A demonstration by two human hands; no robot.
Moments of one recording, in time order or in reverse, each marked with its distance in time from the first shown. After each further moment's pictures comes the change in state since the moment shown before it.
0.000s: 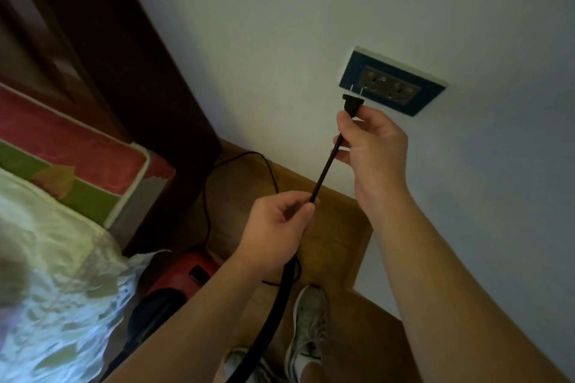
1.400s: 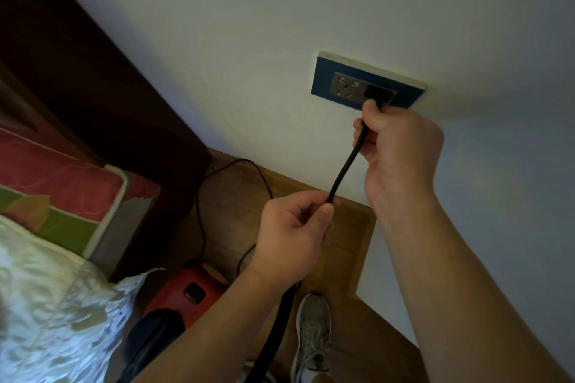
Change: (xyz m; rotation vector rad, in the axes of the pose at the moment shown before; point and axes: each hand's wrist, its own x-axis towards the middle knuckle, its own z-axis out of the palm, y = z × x) left_hand 0.023 0.036 0.048 -0.146 0.002 0.092; right_hand 0.033 -0.025 -0.032 0.217 0.219 0.127
